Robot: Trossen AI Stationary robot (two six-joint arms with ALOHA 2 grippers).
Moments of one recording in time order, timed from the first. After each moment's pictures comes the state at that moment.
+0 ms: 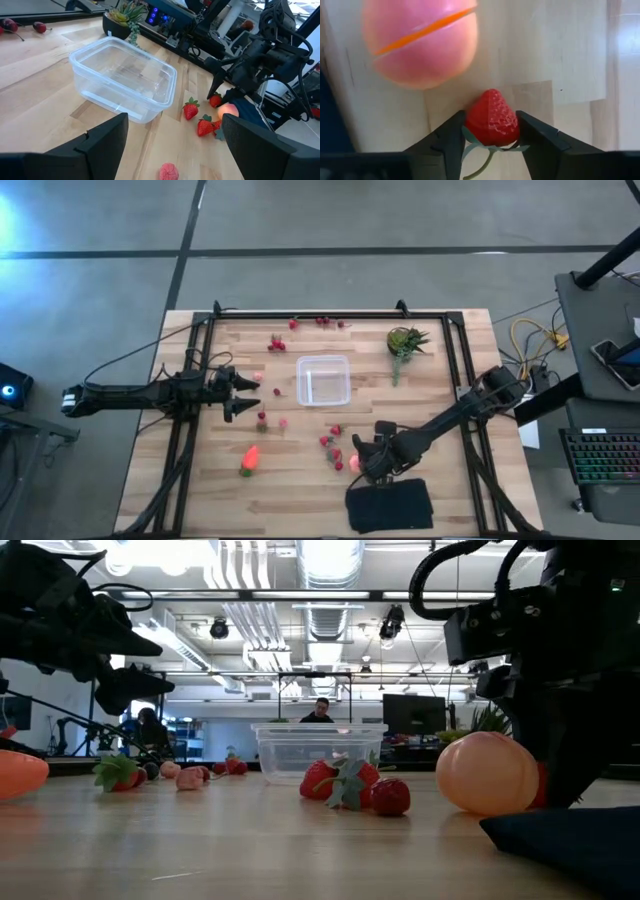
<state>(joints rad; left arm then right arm) 0.09 0.25 0.01 0.03 -0.01 -0.46 0.50 1.86 1.12 -0.70 0.20 0.60</state>
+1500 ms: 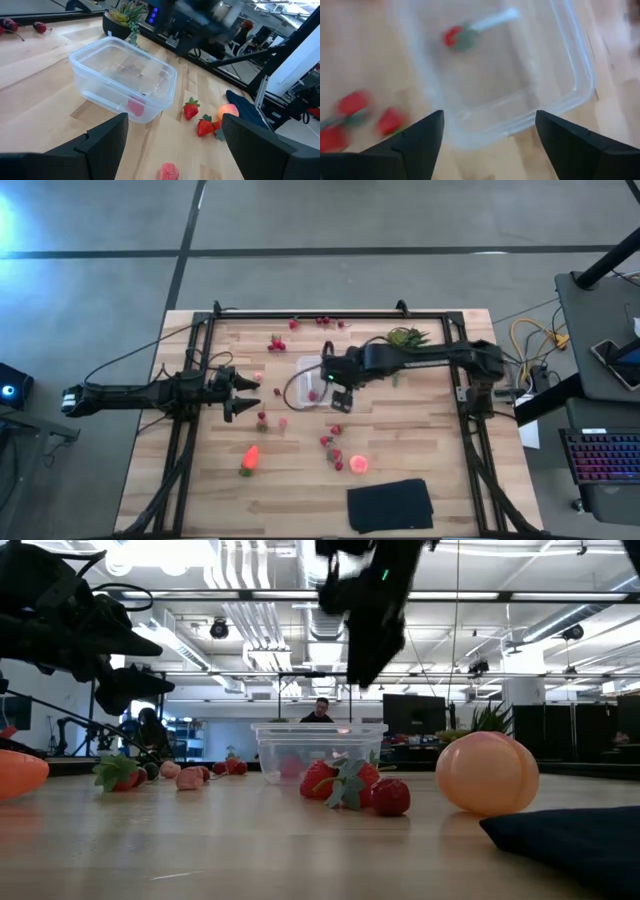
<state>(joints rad) 0.09 0.25 0.01 0.03 -0.01 -0.46 -0.03 1.86 1.60 -0.97 0.16 0.22</state>
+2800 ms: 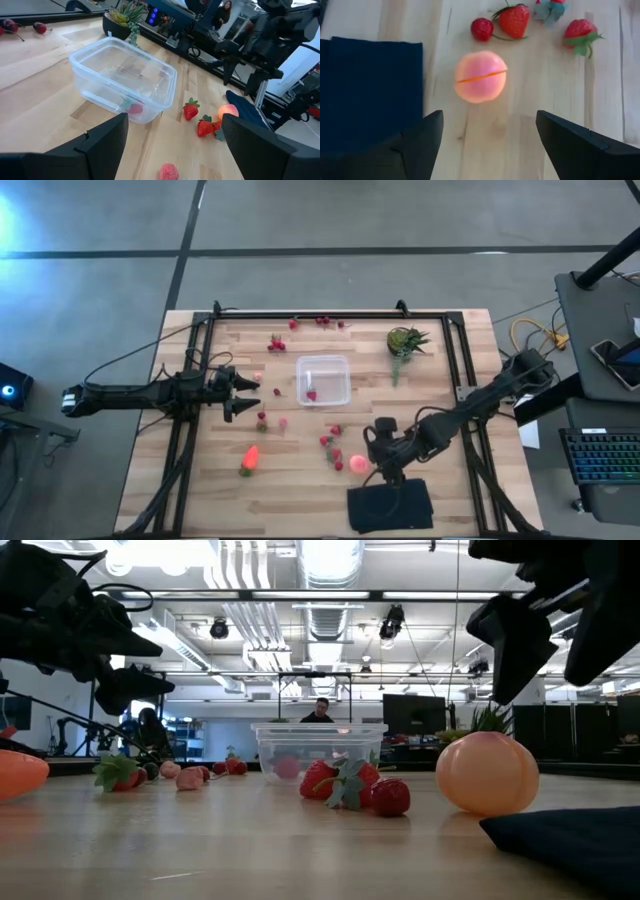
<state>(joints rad) 0.09 0.25 0.01 0.03 -0.01 -0.46 0.53 1.57 0.98 -0.50 0.18 0.38</state>
